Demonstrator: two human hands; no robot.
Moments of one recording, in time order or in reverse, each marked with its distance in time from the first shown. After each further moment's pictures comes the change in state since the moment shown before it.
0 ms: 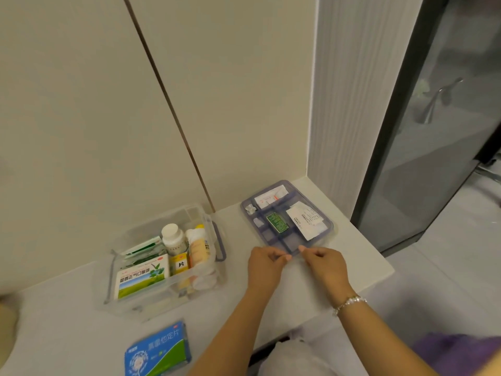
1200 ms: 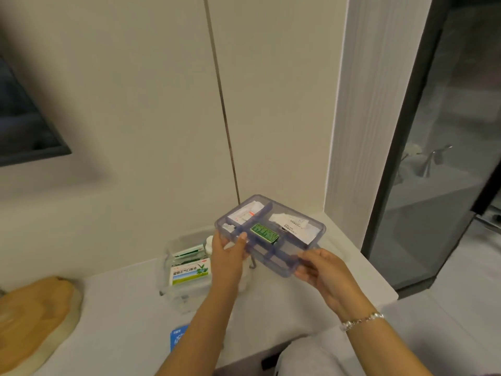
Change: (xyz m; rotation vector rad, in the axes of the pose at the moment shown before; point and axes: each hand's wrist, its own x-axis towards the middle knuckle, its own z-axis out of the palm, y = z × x) left_hand -0.059 0.045 -0.145 -0.570 0.310 -0.064; right_hand -0.100 -0.102 -0.012 0.524 -0.316 0.072
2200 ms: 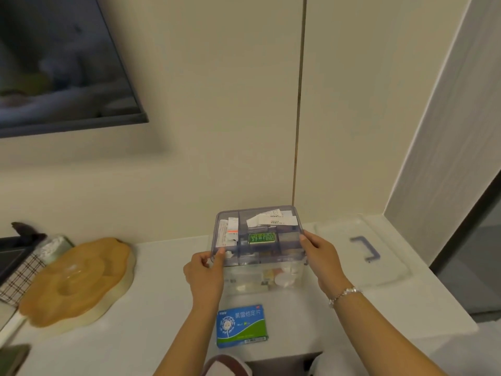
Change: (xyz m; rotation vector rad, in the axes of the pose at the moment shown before) left_hand 0.030 -0.050 -0.147 0.237 0.438 0.006; right_hand 0.061 0.048 0.114 -0.438 -0.056 -0.238
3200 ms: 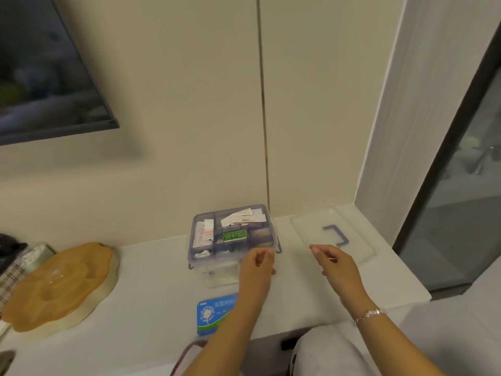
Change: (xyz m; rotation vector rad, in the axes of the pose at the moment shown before) left_hand -0.108 0.041 0.069 -0.099 -0.444 0.034; right_hand -0.044 0.035 -0.084 -0.163 0.067 -0.061
